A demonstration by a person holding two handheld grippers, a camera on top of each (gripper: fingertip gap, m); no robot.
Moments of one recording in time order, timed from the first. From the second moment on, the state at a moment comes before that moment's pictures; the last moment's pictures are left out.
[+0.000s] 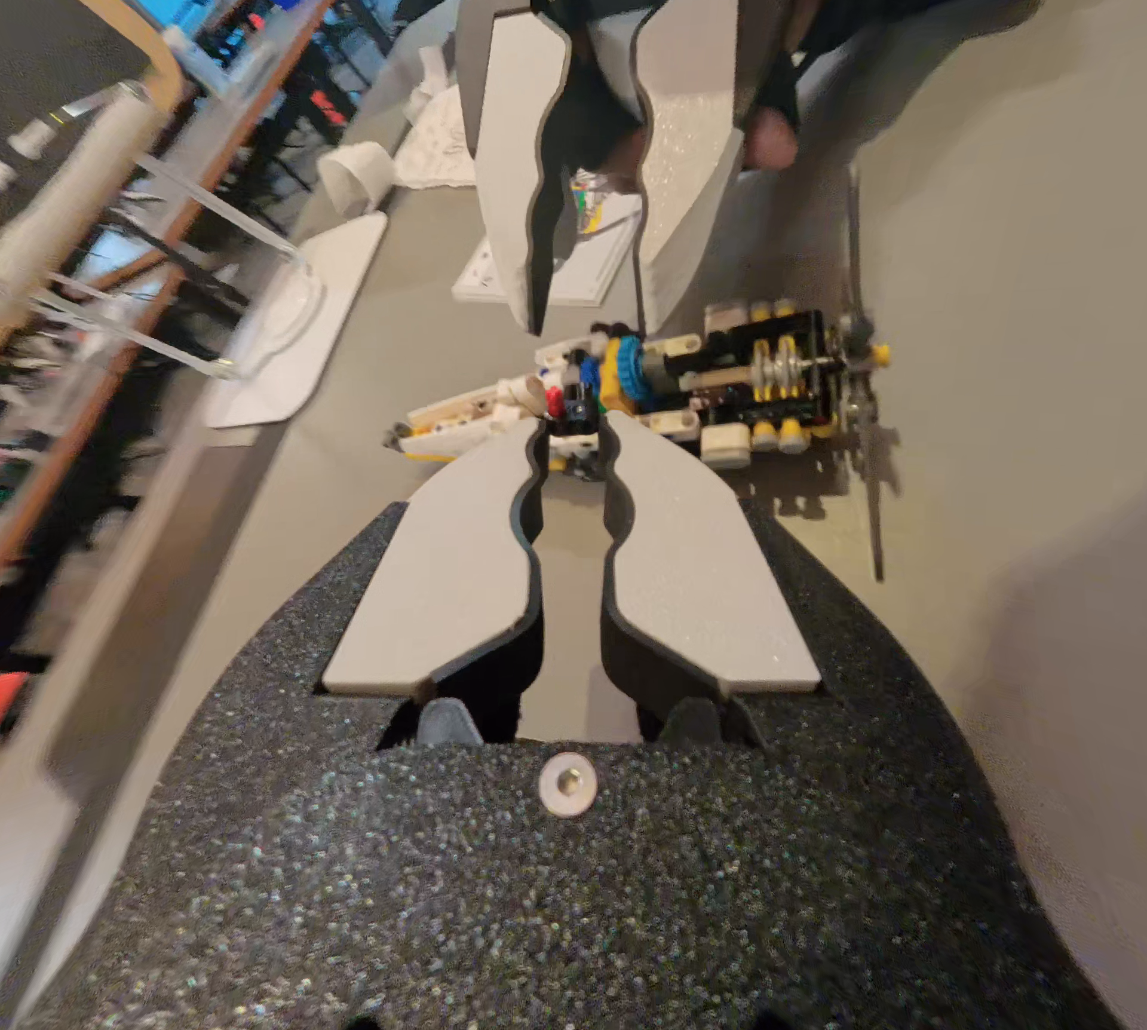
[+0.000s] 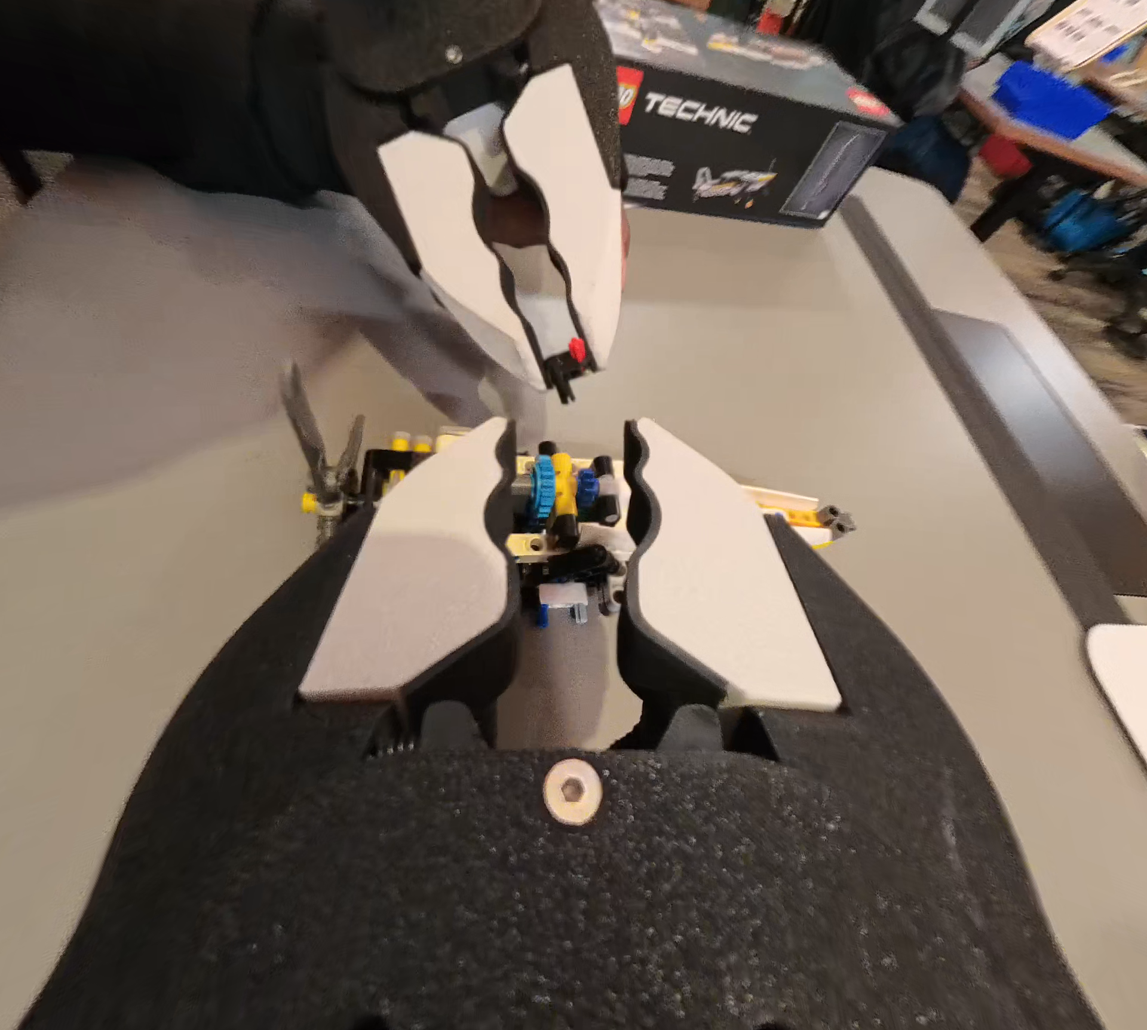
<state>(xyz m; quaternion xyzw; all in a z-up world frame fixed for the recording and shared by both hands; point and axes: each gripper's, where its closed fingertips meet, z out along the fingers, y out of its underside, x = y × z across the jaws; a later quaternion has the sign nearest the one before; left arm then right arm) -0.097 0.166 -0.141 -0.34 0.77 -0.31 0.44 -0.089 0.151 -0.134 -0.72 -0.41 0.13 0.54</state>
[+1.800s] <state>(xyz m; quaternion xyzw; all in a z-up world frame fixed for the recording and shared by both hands) 0.047 -0.047 -0.177 -0.31 0.79 -0.21 0.49 0.070 -0.109 -0.129 -0.78 -0.13 -0.07 0.61</state>
